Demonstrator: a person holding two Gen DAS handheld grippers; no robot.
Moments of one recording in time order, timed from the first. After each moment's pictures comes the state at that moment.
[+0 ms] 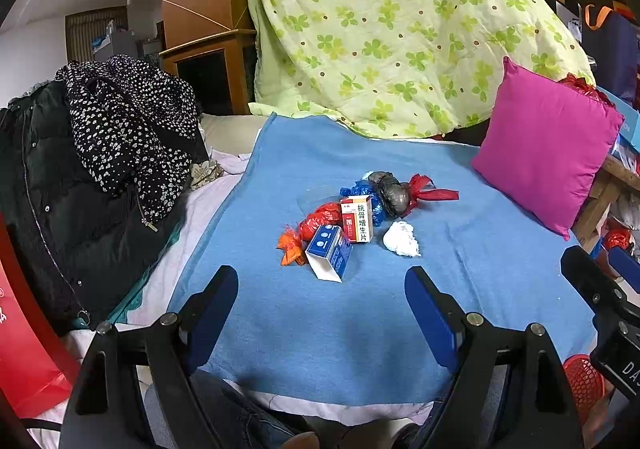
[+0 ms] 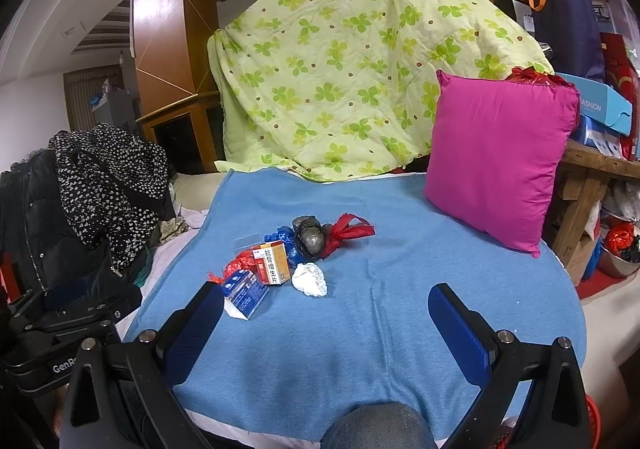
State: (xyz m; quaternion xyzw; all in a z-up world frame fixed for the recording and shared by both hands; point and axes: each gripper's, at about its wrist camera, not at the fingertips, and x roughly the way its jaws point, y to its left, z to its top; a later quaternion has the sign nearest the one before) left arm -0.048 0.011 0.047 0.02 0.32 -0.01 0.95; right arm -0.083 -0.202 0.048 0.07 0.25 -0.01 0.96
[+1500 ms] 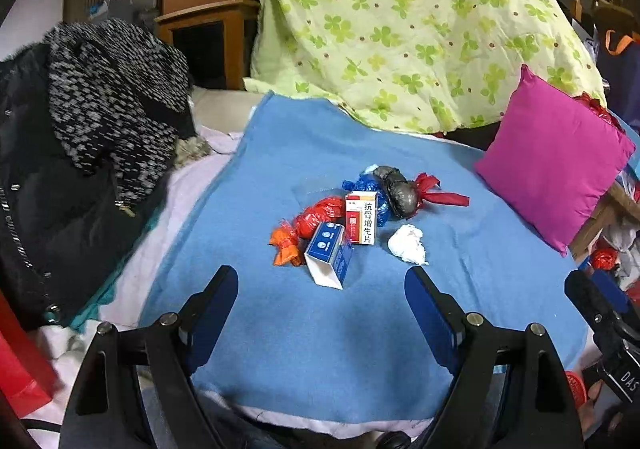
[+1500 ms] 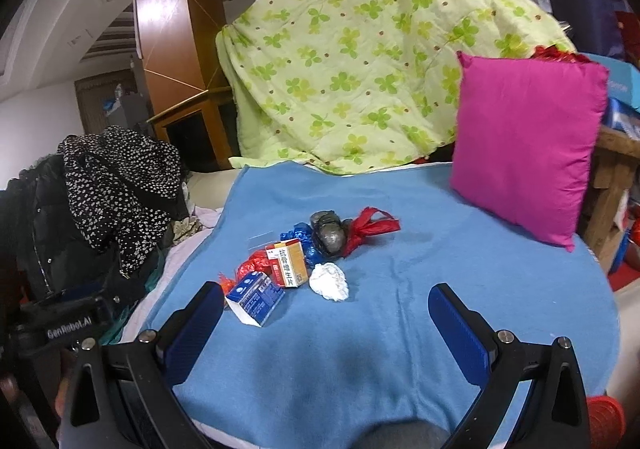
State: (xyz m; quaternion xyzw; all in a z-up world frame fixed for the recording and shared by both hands) left arm 0.015 0.046 0.021 -0.03 0.36 -0.04 0.93; right arm -0.037 -0.202 0.016 0.10 0.26 0.03 0.96
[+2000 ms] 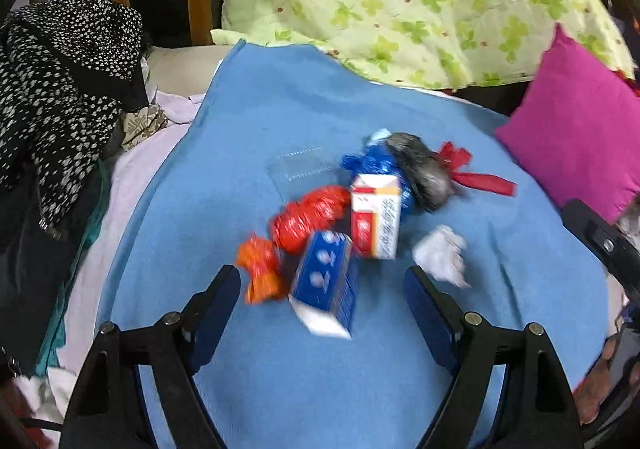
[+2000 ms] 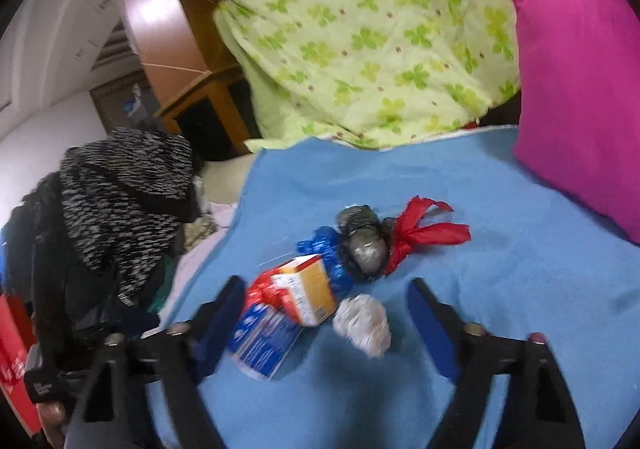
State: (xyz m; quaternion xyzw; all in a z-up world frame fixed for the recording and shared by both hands) left arm 0.161 0.028 -0.051 -0.02 0.43 -0.07 0.90; right arm 0.137 -0.211 -0.039 0.16 0.31 0.10 0.93
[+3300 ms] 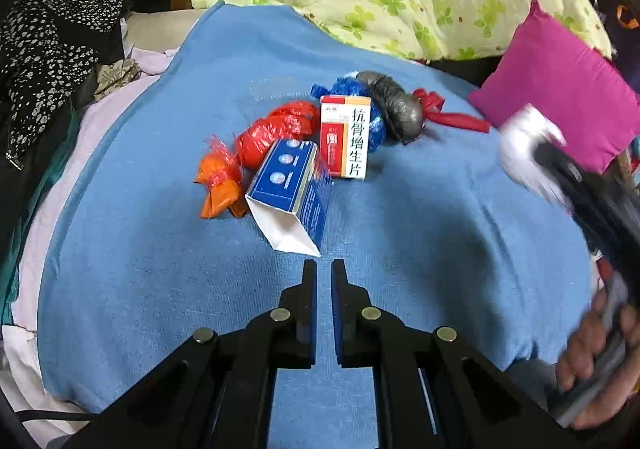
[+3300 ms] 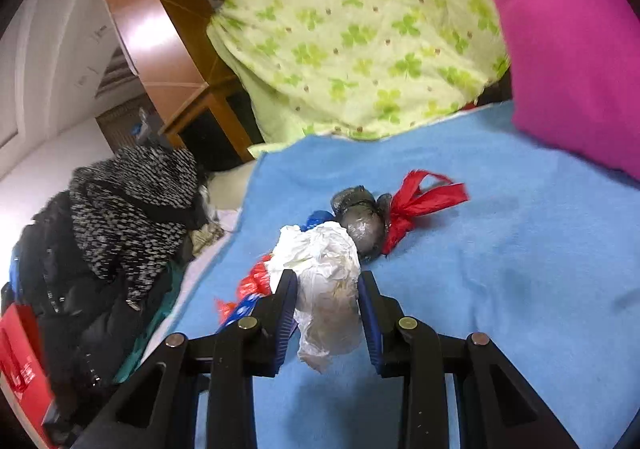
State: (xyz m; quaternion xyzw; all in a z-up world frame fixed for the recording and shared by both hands) left arm 0.100 0.023 -0.099 -0.05 0.45 -0.12 0.88; right arm 0.095 -0.221 -0.076 0.21 0.28 0.12 0.93
